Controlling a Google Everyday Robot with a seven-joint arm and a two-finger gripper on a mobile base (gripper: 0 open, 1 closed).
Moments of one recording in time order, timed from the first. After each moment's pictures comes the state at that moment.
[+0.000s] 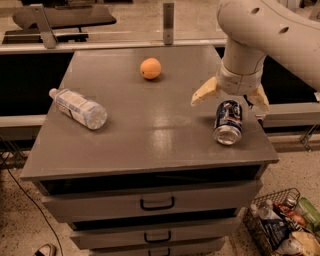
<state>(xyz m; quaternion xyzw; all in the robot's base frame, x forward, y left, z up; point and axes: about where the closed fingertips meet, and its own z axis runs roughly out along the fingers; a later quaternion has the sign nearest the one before) 0.588 -0.205 0.860 0.10 0.99 -0.04 0.11</state>
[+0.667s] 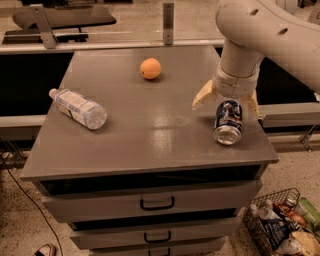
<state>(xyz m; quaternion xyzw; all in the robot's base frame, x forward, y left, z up) 0.582 -0.192 0.855 0.13 0.99 -0.02 0.10</state>
